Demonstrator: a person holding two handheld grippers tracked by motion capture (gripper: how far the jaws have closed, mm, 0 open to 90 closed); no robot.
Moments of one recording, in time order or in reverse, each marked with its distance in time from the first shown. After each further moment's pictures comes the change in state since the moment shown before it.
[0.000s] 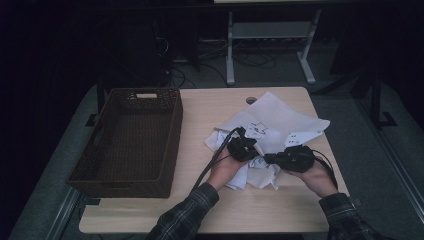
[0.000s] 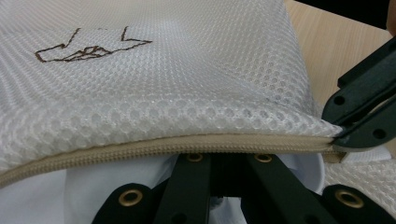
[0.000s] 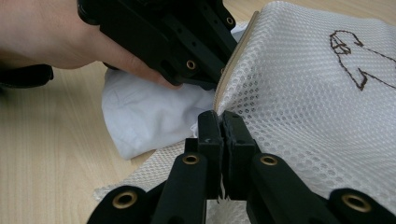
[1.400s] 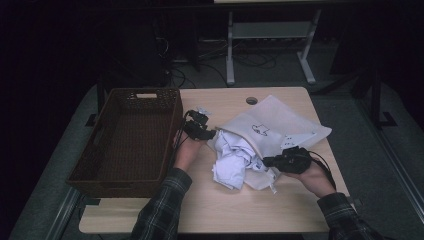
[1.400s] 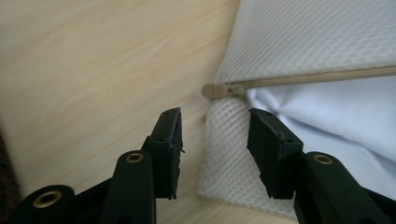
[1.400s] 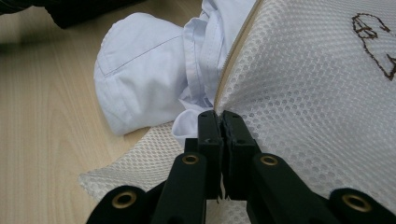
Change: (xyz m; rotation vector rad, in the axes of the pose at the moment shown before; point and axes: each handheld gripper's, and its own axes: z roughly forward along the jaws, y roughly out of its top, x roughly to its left) left arm 0.128 -0.051 -0.049 0.117 0.319 -0.297; right arm -0.003 -0.007 0.012 0.058 0.020 -0.002
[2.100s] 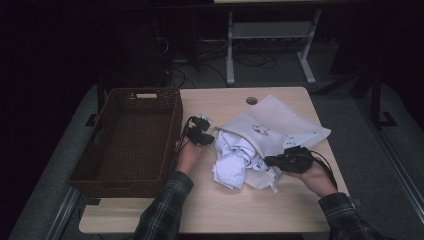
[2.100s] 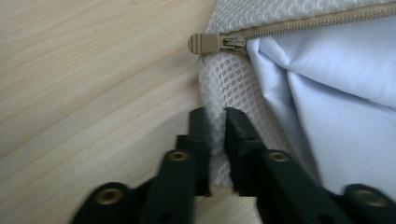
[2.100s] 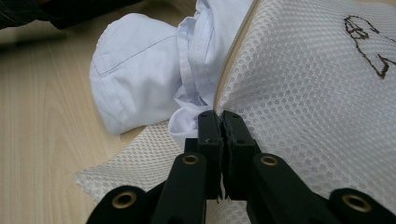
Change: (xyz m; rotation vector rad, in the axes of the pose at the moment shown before) left arm -0.006 -0.013 0.015 0.096 -0.032 0.001; right arm -0.003 -0.001 -0.003 -0.004 -0.013 0.001
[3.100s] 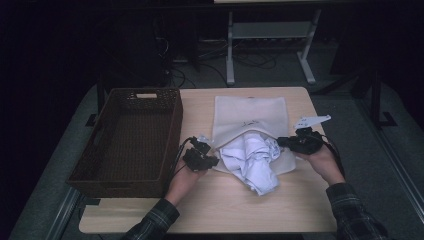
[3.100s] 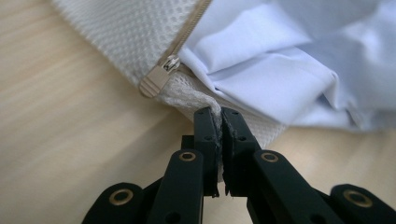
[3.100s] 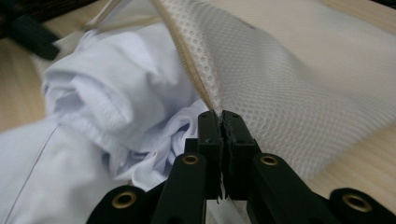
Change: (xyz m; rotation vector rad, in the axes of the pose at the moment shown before) left arm -0.059 -0.056 -0.060 -0.046 -0.188 0.041; right arm -0.060 0.006 -0.013 -0.027 -0.167 0.090
